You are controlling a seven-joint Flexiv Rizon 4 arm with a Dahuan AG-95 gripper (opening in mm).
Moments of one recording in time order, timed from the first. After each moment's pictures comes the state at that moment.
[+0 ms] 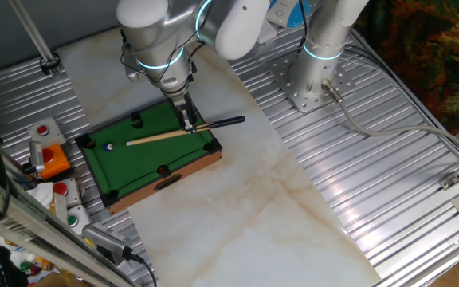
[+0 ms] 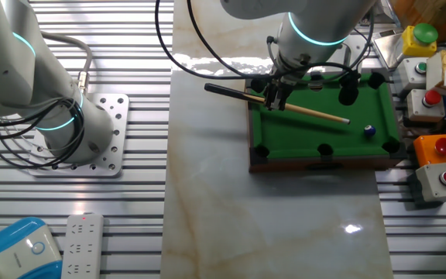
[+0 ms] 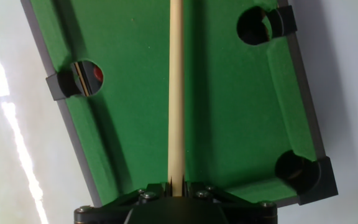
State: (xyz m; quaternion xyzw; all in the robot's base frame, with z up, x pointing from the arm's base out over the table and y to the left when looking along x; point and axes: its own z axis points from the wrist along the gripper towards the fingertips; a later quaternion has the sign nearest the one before) arm 0.466 0.046 0.092 -0.12 -0.99 -0.04 0.07
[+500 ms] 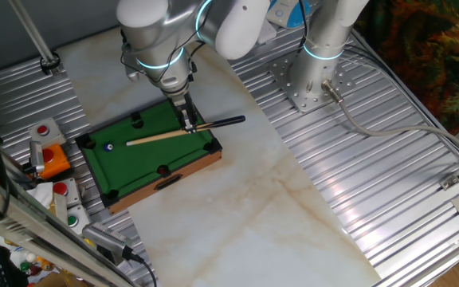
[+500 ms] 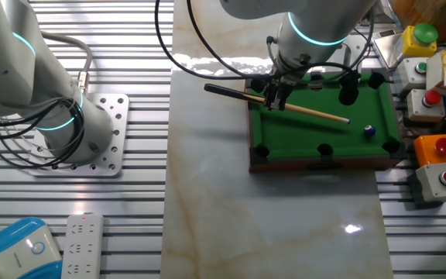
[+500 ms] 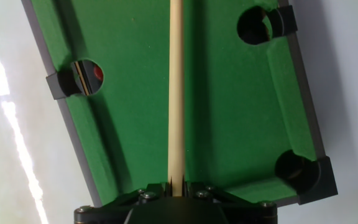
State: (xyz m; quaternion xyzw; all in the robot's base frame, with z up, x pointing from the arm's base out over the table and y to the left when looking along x) arm 0.466 0.046 0.092 -0.11 -0.99 -0.04 0.07
